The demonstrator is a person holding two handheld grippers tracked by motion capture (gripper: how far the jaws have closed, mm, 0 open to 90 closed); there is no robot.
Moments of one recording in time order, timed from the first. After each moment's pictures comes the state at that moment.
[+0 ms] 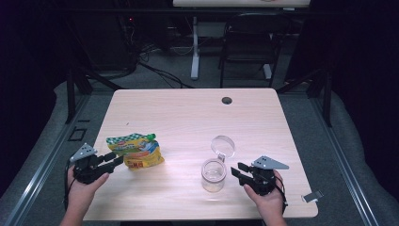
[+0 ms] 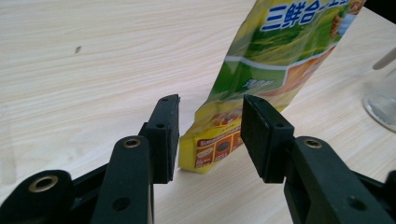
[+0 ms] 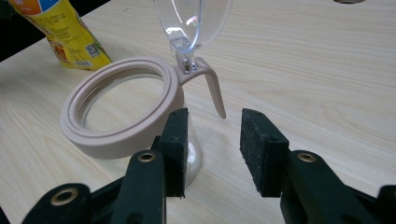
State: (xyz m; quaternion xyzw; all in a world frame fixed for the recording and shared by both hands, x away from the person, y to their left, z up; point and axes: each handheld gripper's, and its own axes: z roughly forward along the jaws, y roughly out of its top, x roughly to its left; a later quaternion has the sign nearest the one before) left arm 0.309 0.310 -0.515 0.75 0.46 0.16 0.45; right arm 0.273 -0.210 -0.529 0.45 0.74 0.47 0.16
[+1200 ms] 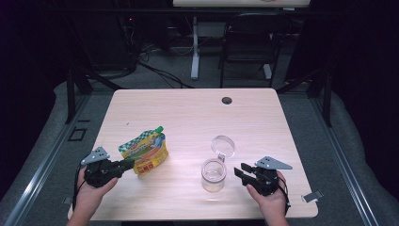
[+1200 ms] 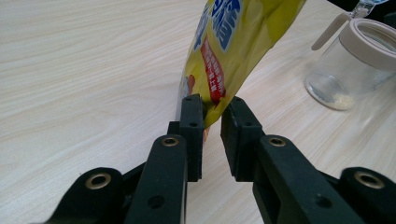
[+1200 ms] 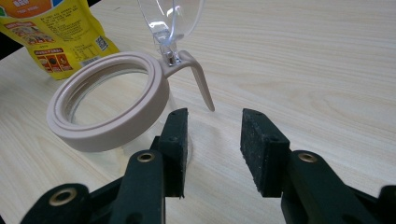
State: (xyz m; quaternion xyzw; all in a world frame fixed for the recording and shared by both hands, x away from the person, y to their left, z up) left arm 0.298 0.280 -0.511 0.78 0.41 0.11 0.46; right arm 0.272 -0.217 -0.531 0.46 0.74 0.46 0.16
